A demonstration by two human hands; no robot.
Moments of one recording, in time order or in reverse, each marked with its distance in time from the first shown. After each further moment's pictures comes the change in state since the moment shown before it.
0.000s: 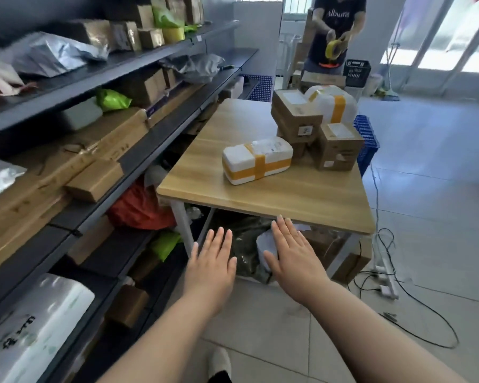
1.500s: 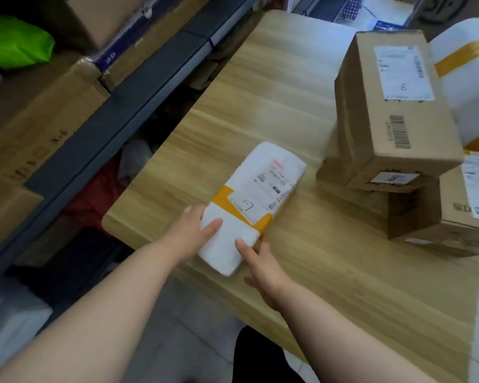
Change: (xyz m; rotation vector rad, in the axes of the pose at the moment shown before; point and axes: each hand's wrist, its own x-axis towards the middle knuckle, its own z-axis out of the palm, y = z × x) left_hand 0.452 -0.042 0.022 -0.479 -0.312 -0.518; right_hand 0.420 0.123 0.062 1.441 -0.601 0.510
